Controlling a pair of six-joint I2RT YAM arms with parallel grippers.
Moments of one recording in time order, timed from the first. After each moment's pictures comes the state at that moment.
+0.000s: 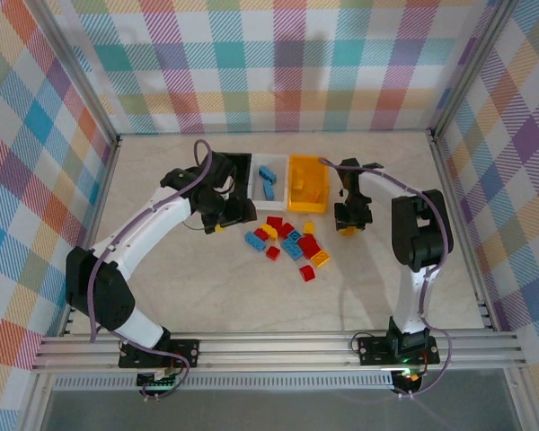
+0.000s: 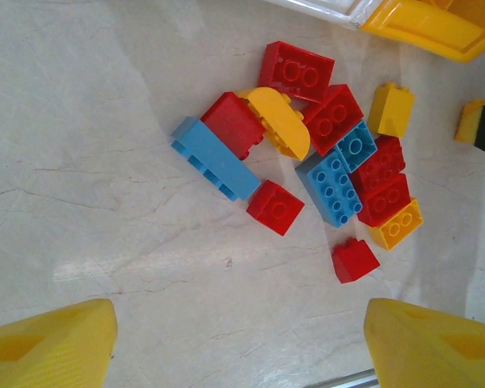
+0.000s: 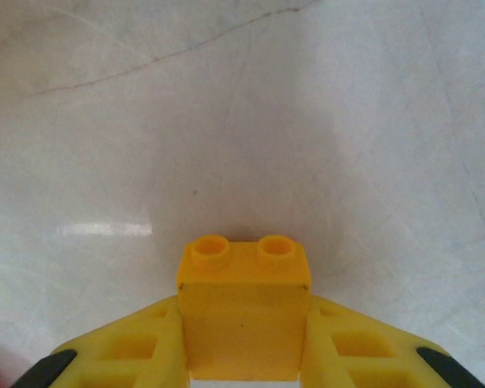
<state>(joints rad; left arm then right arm) -0.49 1.55 1.40 -1.05 0.20 -0.66 0.26 1.98 1.42 -1.01 -0.01 0.26</state>
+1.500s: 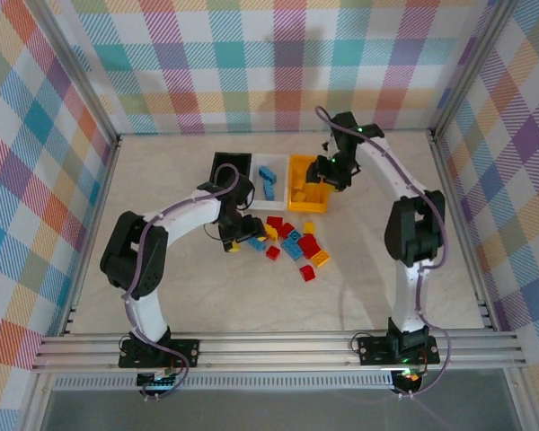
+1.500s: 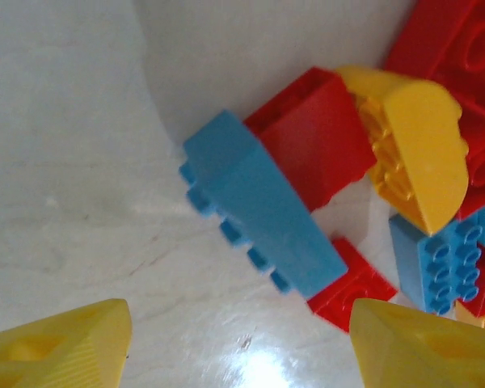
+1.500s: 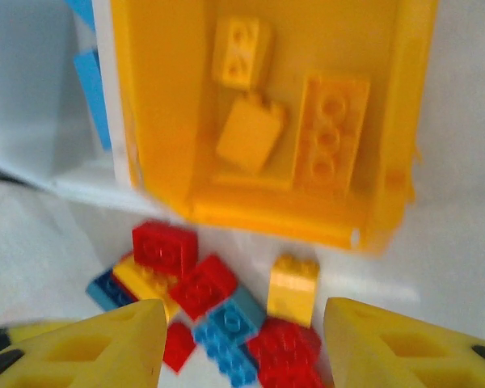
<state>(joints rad) -0.53 1.84 1.30 -0.83 0.26 -0.81 0.31 2.02 1.88 -1.14 -0.35 0.40</state>
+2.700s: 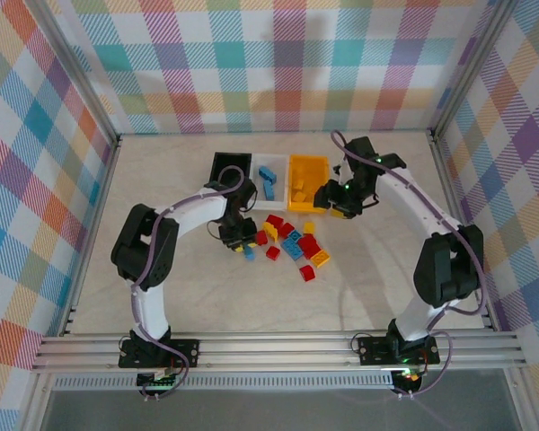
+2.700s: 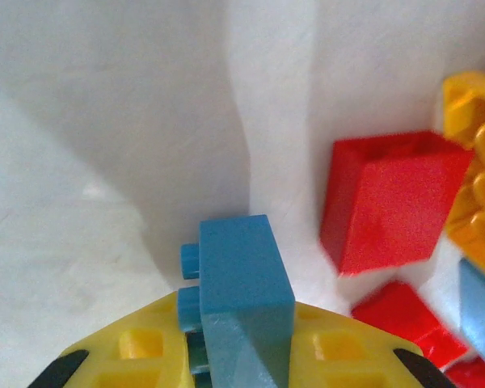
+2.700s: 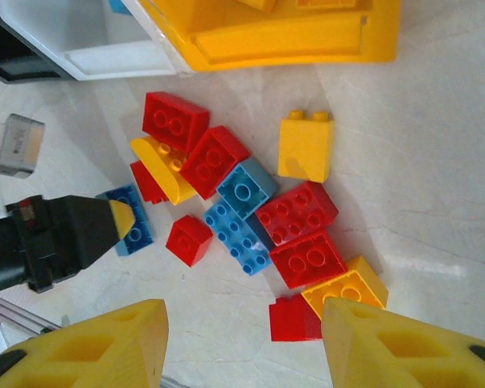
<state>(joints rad) -0.51 1.89 1.32 -0.90 0.22 -0.77 0.32 1.66 1.43 -1.01 -0.42 0.48</state>
